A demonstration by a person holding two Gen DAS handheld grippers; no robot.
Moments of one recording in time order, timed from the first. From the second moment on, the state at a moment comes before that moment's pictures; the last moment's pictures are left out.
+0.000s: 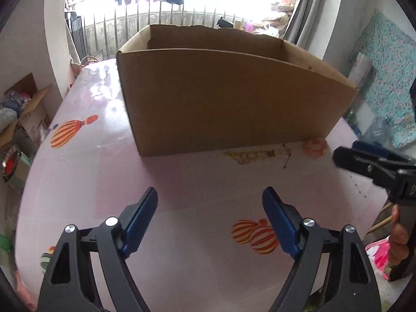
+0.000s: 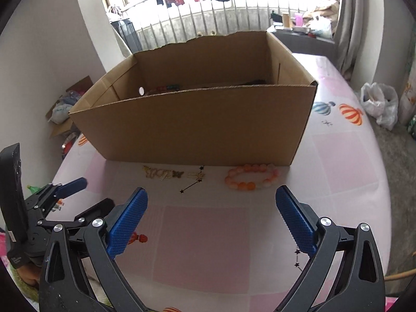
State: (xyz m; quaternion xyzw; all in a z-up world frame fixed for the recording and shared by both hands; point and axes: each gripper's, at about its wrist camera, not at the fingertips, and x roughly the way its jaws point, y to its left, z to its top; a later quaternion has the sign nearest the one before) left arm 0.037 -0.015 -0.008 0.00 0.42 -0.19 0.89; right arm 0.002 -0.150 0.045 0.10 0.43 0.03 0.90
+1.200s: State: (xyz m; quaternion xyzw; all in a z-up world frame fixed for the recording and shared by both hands) left arm 0.065 -0.023 -0.002 -0.06 0.44 -0.21 0.87; right arm 0.005 -0.196 0.065 0.18 0.43 0.11 0.88
